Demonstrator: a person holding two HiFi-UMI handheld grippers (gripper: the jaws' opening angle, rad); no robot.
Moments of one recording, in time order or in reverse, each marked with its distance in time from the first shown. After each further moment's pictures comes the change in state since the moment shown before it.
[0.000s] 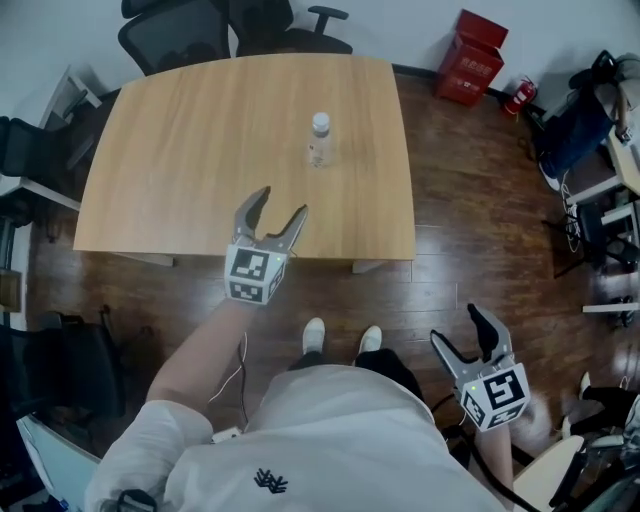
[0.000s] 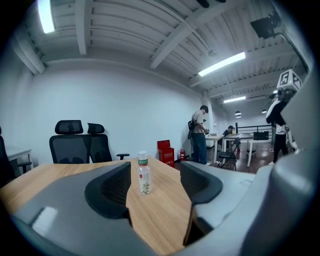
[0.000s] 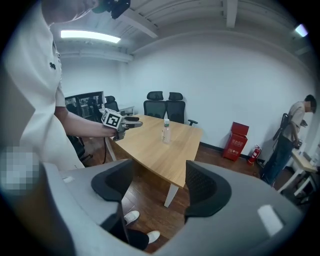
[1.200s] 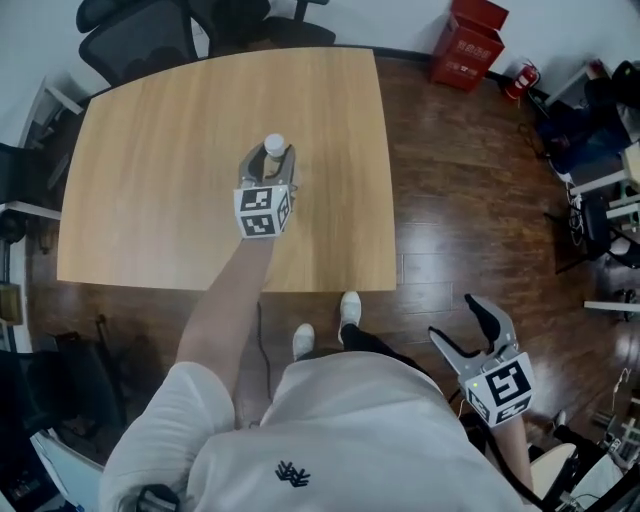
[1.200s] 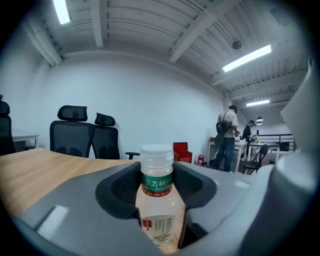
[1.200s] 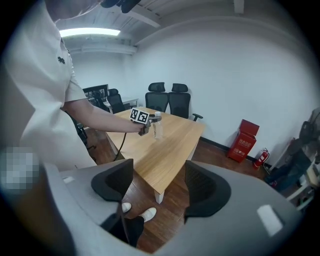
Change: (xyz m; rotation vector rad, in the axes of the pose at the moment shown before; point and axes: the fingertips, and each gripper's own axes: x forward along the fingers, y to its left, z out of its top) left arm 0.190 0.070 -0.028 -0.124 -0.025 0.175; right arm 0.046 -0.071 0.016 -0.053 0.096 0.099
